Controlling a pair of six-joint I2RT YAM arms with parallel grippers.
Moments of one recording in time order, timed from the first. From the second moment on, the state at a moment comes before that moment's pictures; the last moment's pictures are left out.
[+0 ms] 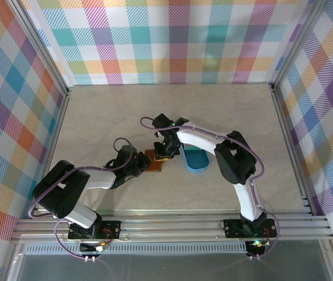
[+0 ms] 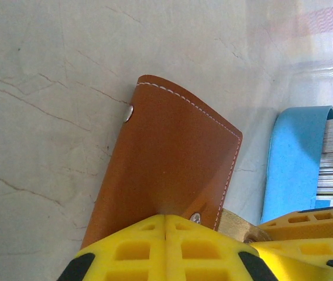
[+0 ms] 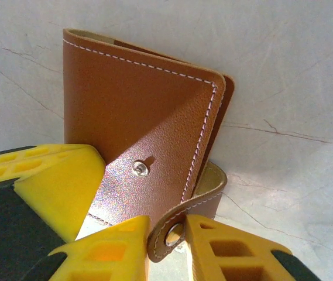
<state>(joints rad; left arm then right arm) -0.54 1.52 0.43 0.42 0.14 -1.15 0.80 2.10 1.63 -0.85 -0.28 0.51</state>
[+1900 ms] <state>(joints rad) -0.54 1.52 0.43 0.42 0.14 -1.15 0.80 2.08 1.64 -0.80 -0.28 0.54</state>
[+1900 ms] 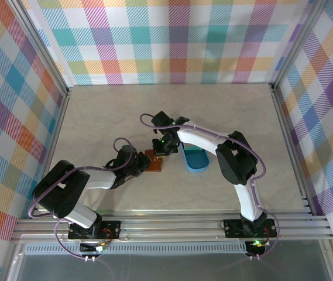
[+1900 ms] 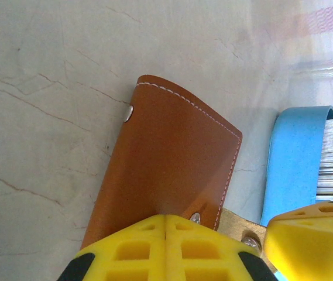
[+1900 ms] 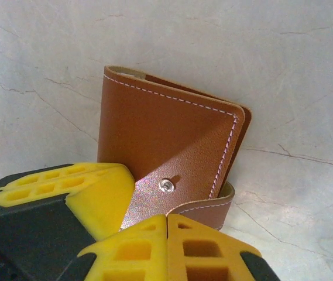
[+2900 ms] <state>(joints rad) -0.54 1.53 0.43 0.44 0.15 -1.15 0.80 2.15 1.64 -0.75 -0.31 0.57</state>
